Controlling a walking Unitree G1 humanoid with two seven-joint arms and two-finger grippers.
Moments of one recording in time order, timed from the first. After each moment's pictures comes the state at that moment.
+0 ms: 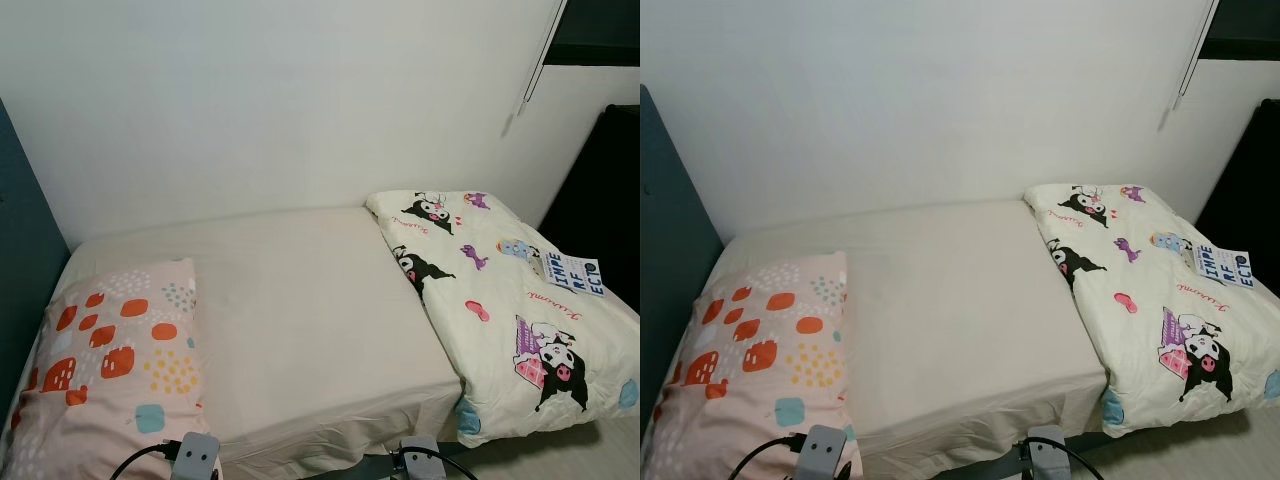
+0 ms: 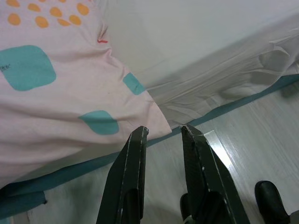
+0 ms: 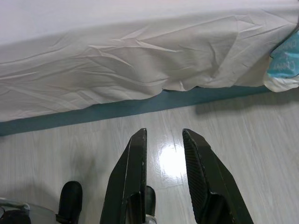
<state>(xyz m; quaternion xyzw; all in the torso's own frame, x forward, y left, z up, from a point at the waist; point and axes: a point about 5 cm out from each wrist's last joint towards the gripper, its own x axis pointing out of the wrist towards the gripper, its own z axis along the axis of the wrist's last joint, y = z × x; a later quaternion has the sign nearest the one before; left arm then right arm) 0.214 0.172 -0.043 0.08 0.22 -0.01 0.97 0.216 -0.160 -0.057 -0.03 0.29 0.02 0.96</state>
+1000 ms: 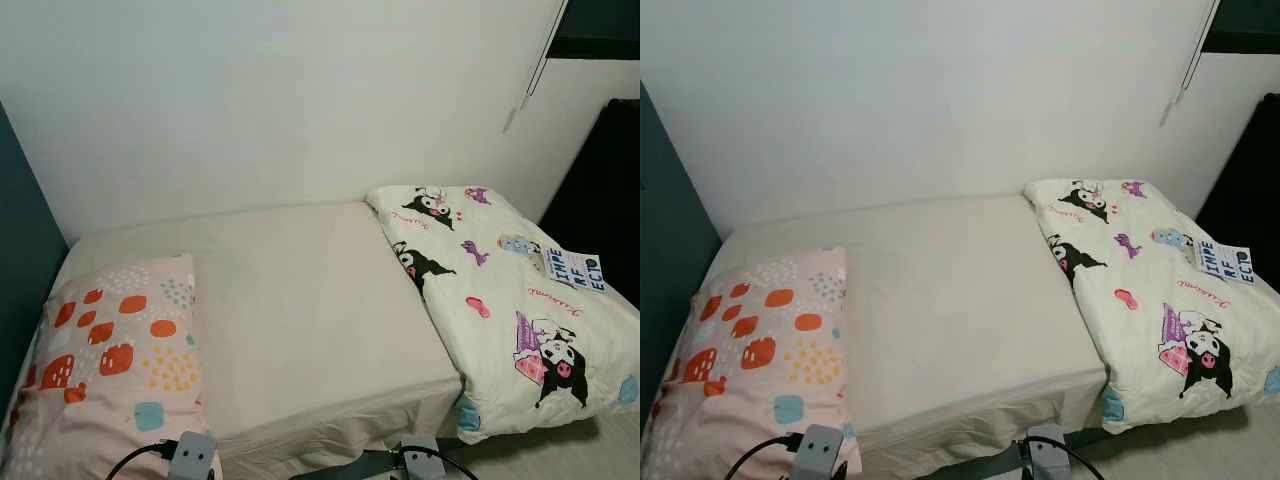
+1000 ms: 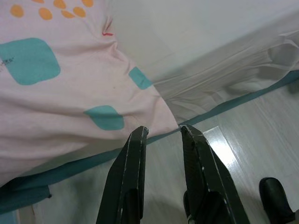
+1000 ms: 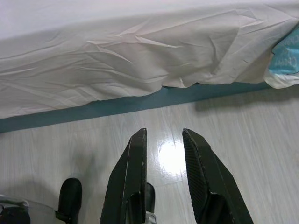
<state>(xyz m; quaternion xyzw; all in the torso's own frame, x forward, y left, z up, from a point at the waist) 0.214 0.178 -0.043 0.08 0.22 0.00 0.97 0.216 -0.160 -0.056 -0.03 0.30 0.01 0.95</state>
